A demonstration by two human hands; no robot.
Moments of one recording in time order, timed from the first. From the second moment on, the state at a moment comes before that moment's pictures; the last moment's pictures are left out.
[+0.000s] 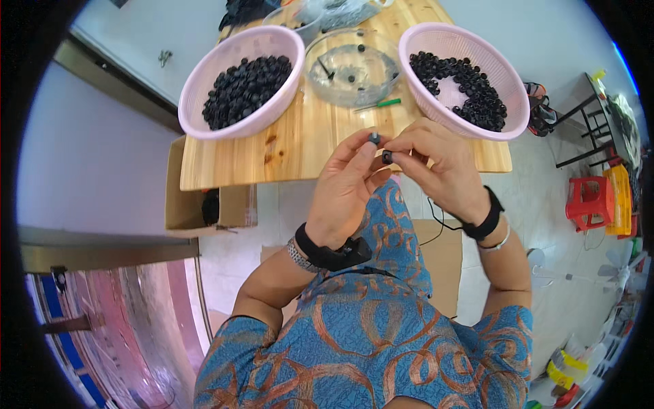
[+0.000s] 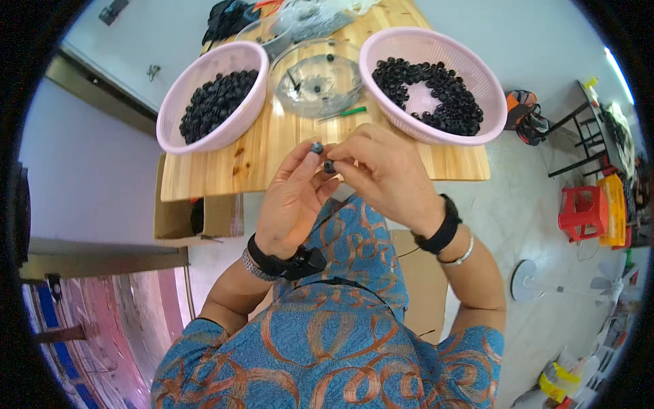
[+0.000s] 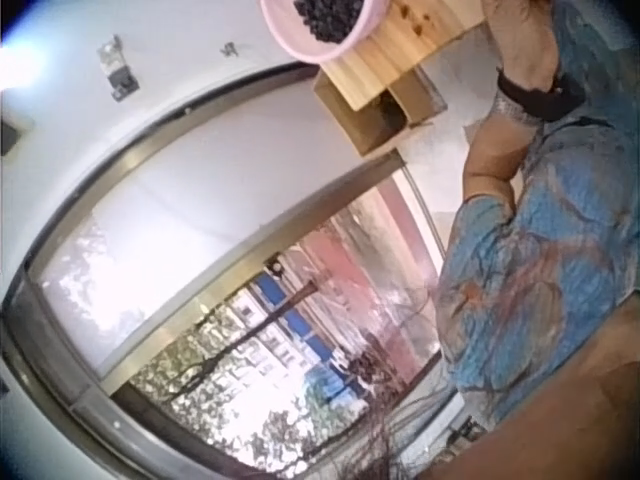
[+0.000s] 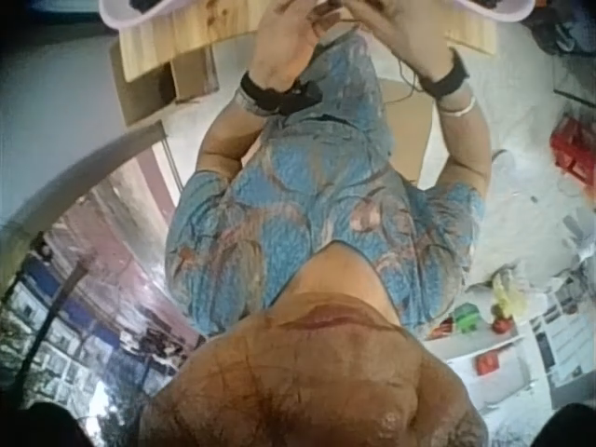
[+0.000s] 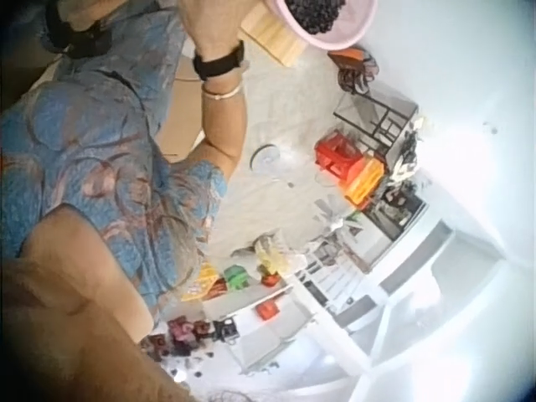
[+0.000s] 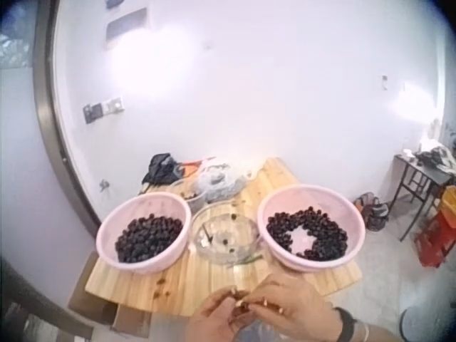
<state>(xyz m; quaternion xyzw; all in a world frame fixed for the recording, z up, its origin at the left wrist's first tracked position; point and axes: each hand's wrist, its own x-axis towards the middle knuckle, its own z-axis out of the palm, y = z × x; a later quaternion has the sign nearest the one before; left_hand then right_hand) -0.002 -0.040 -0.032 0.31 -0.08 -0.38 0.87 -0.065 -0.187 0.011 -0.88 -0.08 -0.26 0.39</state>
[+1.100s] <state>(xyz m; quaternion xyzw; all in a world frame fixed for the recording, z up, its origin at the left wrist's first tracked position) -0.029 -0.009 -0.043 0.35 -0.13 -0.33 0.87 -0.084 -0.142 -0.049 -0.62 -0.07 -0.29 0.73</state>
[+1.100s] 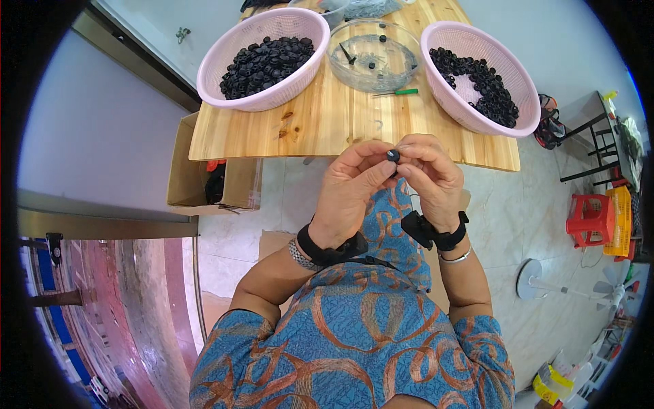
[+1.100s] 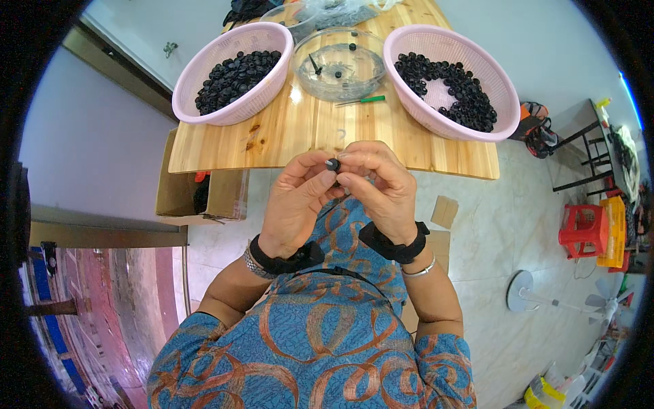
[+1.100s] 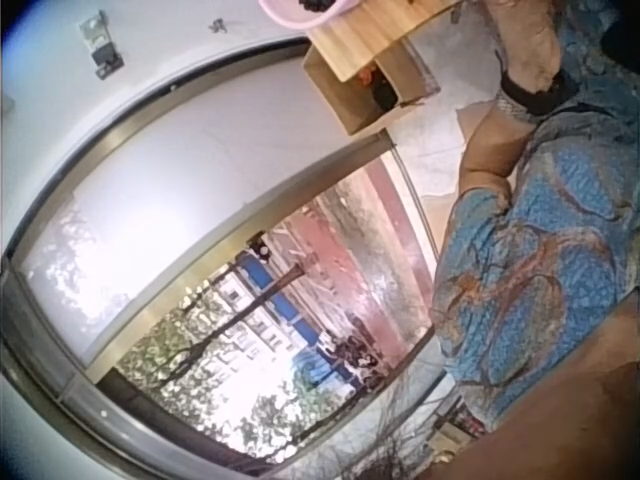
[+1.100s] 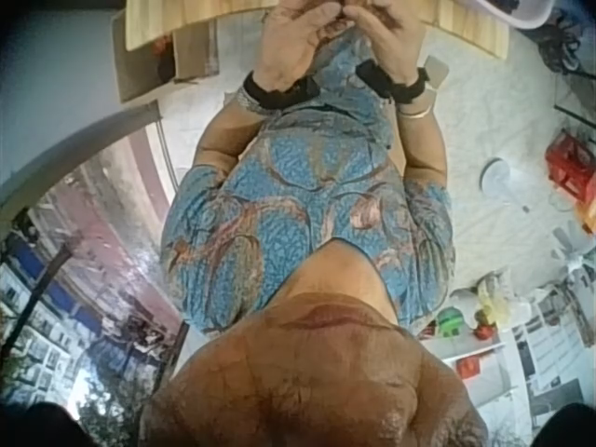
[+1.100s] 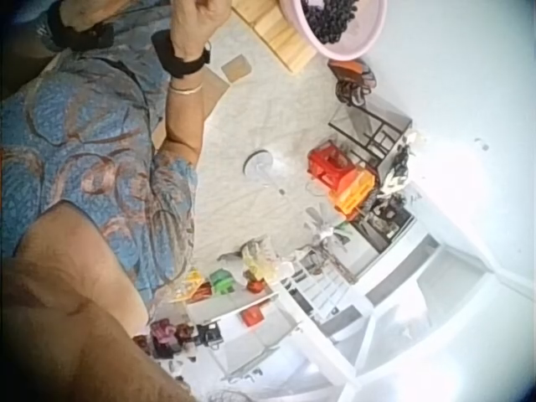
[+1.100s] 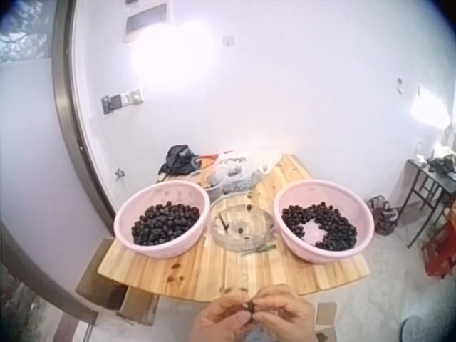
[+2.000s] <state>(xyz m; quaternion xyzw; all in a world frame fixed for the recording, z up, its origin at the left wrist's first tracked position) -0.040 -0.021 -0.035 0.42 -0.19 -0.28 0.84 -0.090 -0.146 -0.064 -0.52 -0.12 -0.32 0.78</state>
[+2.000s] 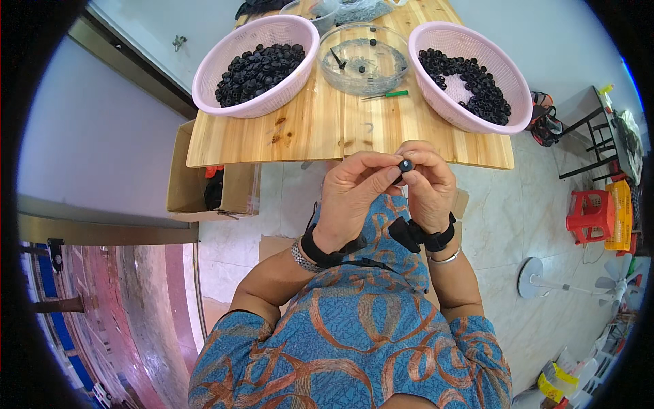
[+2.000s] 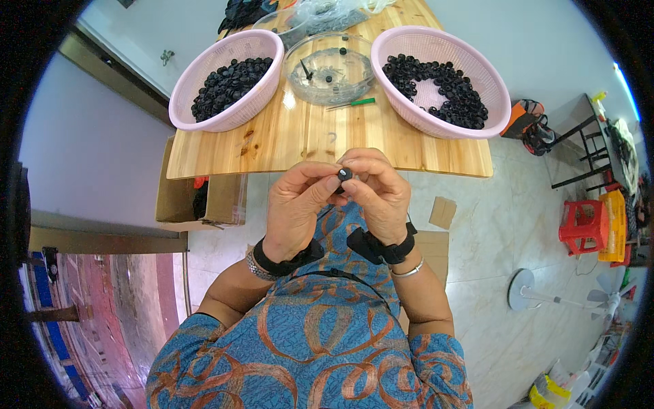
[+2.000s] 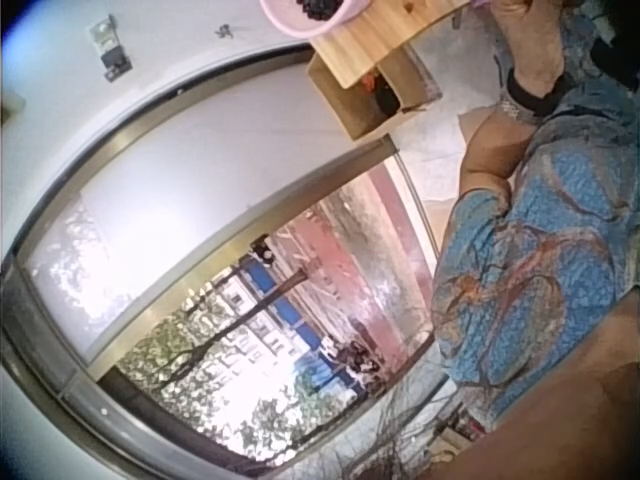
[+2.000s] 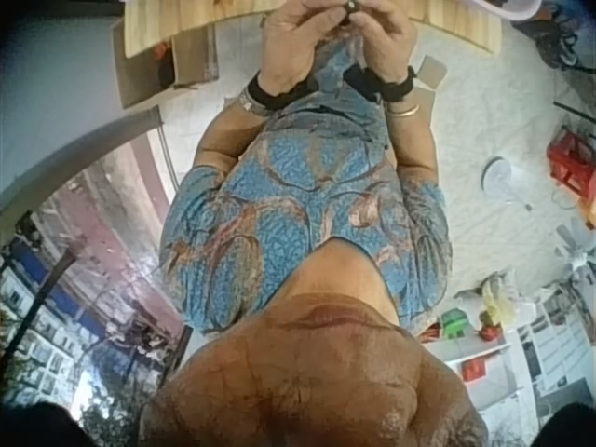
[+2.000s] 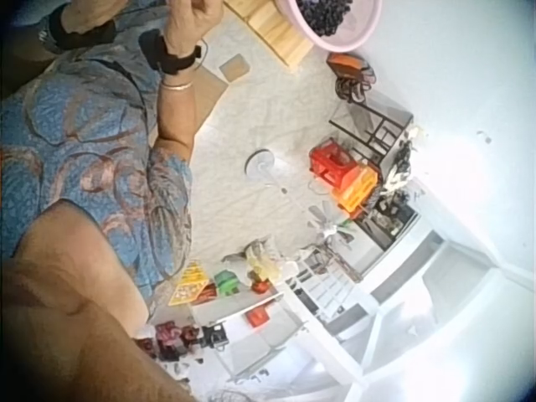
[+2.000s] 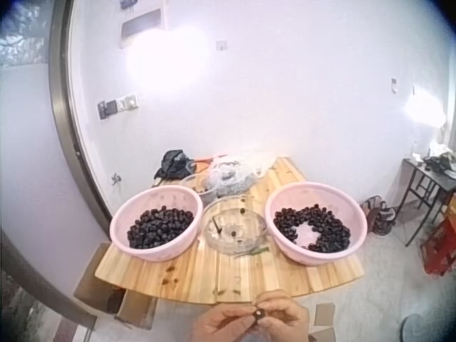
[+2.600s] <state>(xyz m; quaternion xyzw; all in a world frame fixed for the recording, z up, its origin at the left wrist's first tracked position) -0.026 -0.006 -0.052 0.36 -0.04 -0.36 0.86 -0.103 -0.153 -0.061 -0.52 -0.03 -0.31 0.80</state>
